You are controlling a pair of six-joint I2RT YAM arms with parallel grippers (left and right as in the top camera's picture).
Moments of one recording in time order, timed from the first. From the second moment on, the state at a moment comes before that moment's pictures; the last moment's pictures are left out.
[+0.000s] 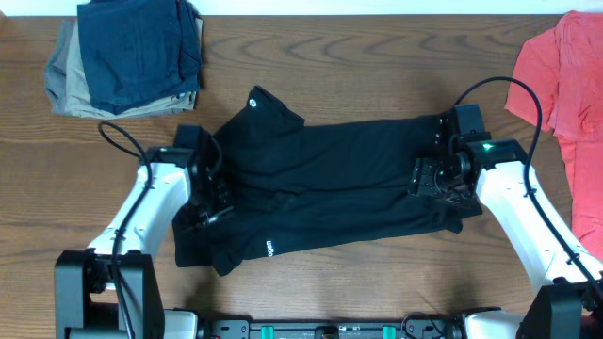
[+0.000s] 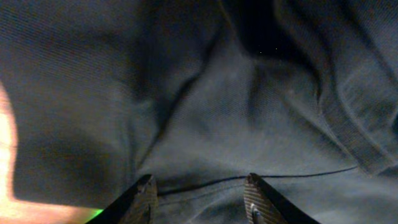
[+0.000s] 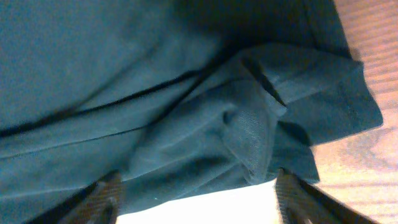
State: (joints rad) left arm -0.08 1.56 0.89 -0.98 0.16 -0.52; right arm 0.15 1.49 1.02 -0.93 -0.04 0.40
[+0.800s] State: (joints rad) left arm 0.07 1.56 0.77 -1.00 0.13 -0.54; right arm 0.16 1.56 1.02 -0.94 -0.04 0.41
